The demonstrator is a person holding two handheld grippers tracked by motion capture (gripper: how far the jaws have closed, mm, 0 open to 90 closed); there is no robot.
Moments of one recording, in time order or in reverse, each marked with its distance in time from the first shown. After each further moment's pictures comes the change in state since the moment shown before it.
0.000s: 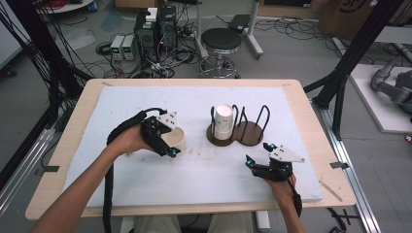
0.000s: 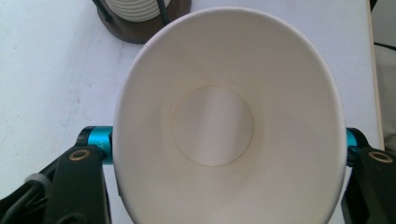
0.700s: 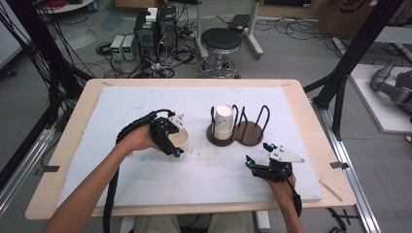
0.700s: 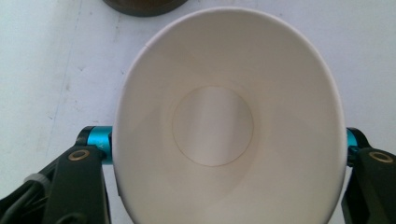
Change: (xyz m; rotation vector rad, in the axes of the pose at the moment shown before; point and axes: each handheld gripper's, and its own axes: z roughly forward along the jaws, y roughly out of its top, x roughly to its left) left arm 0.016 0.000 0.034 0.109 -0.008 -0.018; right arm 0.001 0.000 0.000 -0.003 -0.005 -0.007
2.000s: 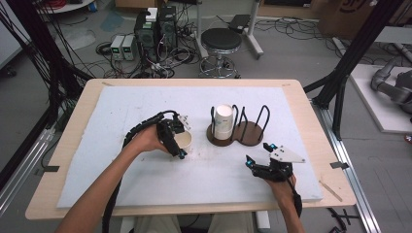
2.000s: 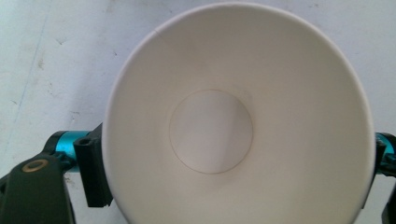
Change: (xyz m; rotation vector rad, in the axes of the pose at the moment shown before) left arm 0.013 0.001 0.027 0.060 -0.043 -0.116; right arm -0.001 0.000 -0.001 -0.007 0.004 0.005
